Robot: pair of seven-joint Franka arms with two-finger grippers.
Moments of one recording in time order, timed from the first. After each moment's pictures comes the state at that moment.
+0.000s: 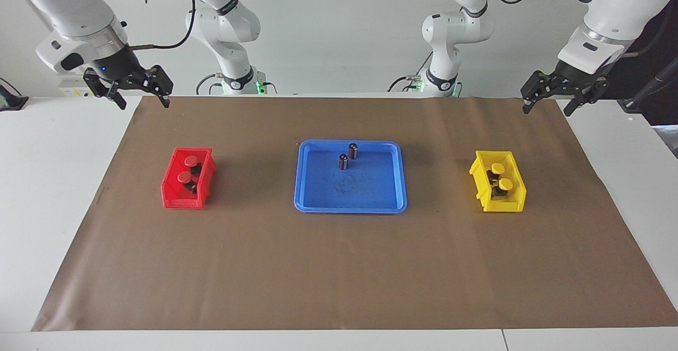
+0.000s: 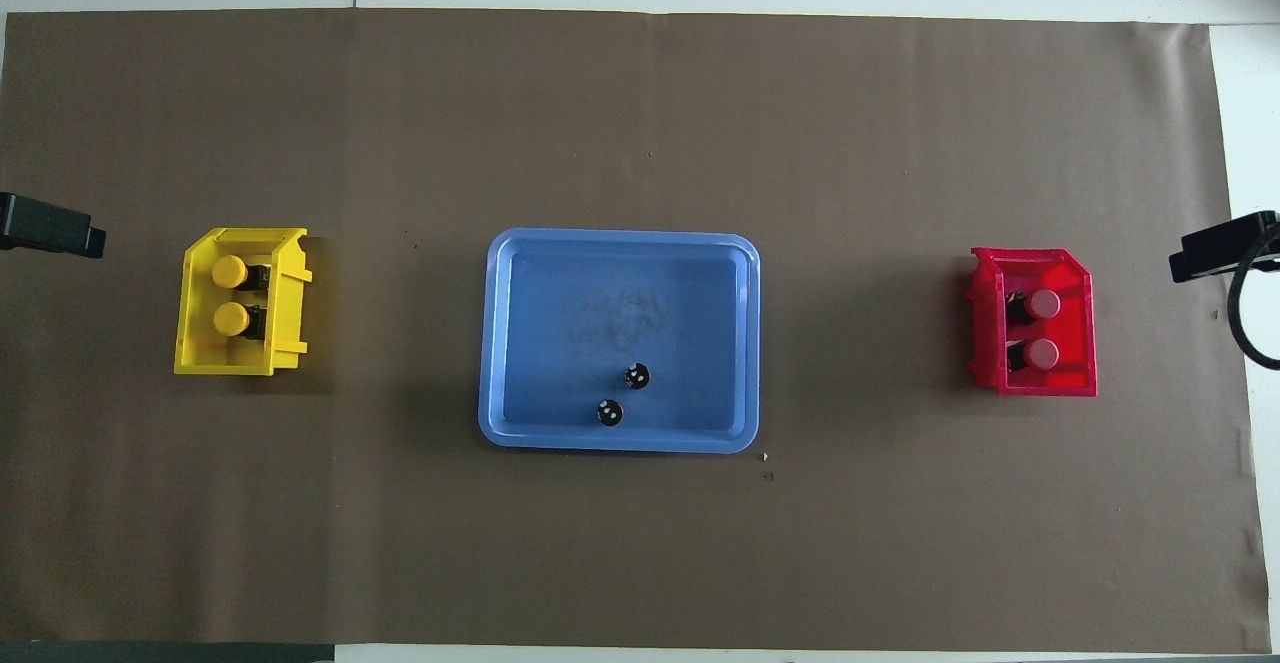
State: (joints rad) left arm -0.02 -0.04 -0.04 -1.58 0.00 1.56 0.14; right arm -0.08 -0.03 0.01 -1.56 -0.02 1.47 -0.12
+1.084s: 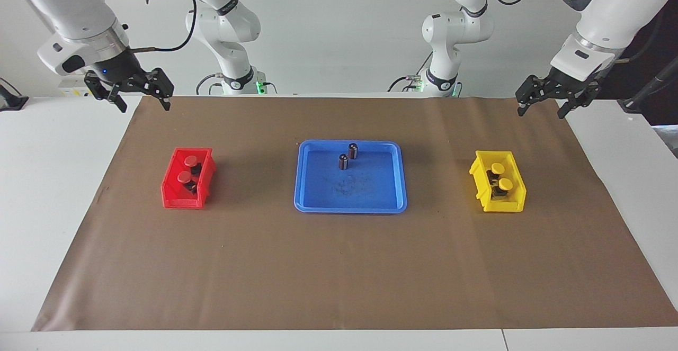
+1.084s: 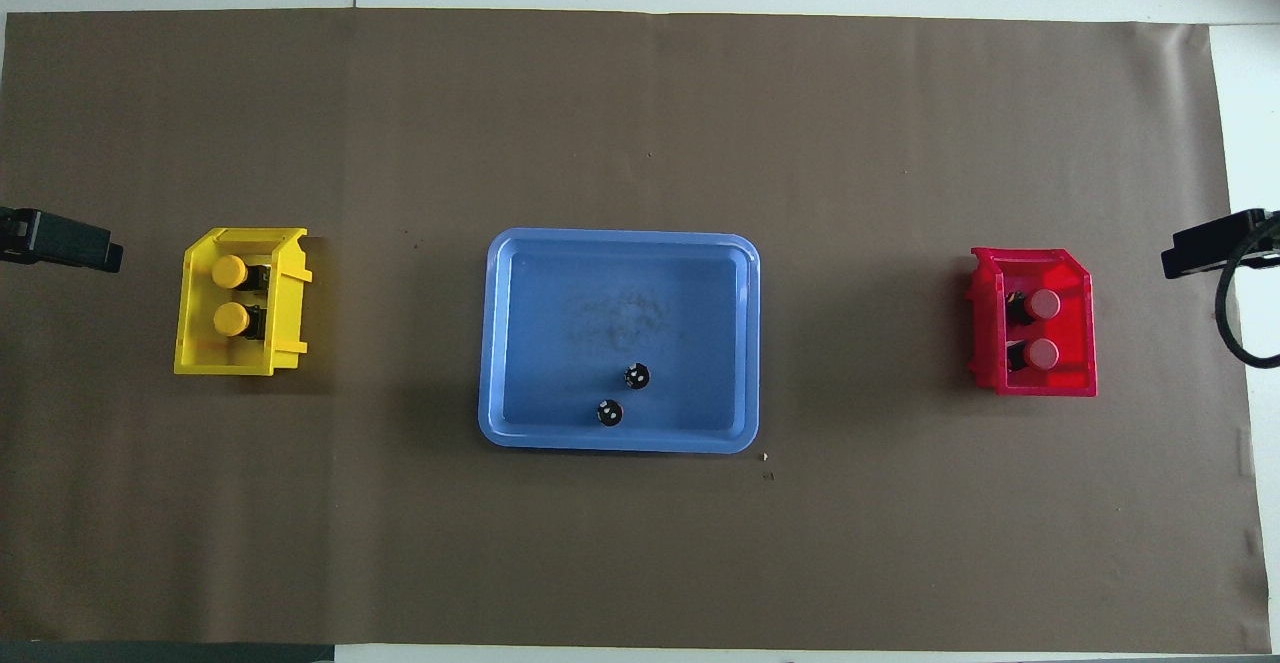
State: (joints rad) left arm -0.02 -0.05 -0.04 -1.64 0.00 1.58 0.14; right arm -0.08 -0.03 0.01 -1.59 -0.02 1.50 -0.12
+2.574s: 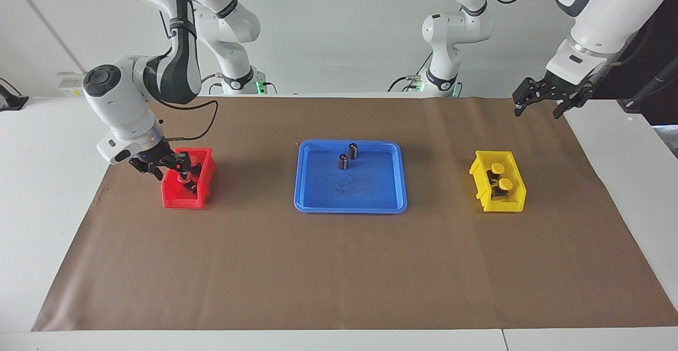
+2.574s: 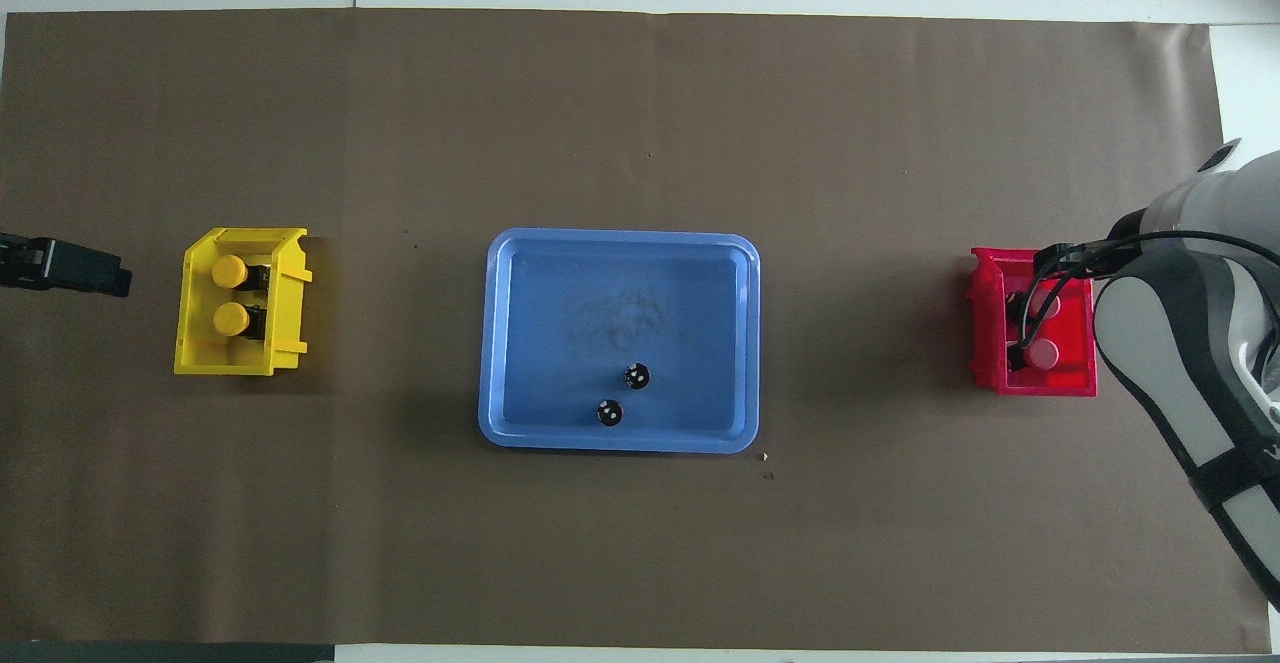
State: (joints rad) left arm -0.02 -0.10 -0.03 -1.74 0.00 1.61 0.13; right arm -0.12 0.08 0.01 -2.08 -0.01 2.17 -0.12
